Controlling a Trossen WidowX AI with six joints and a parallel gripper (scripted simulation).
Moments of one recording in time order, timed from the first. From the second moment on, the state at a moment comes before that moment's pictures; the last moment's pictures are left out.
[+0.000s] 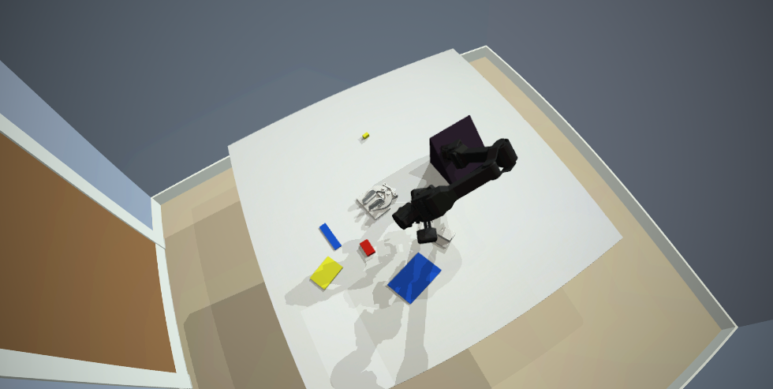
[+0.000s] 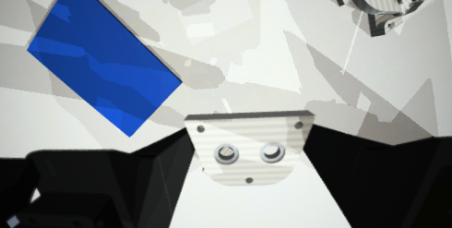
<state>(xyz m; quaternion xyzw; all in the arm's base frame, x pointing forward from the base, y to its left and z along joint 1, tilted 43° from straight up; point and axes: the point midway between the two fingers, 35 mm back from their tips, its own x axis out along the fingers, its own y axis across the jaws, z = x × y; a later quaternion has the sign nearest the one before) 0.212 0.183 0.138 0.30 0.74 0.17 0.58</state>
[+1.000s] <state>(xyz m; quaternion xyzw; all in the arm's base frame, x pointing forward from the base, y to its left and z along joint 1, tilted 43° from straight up) 0.245 0.151 0.103 0.46 0.75 -0.08 0.46</state>
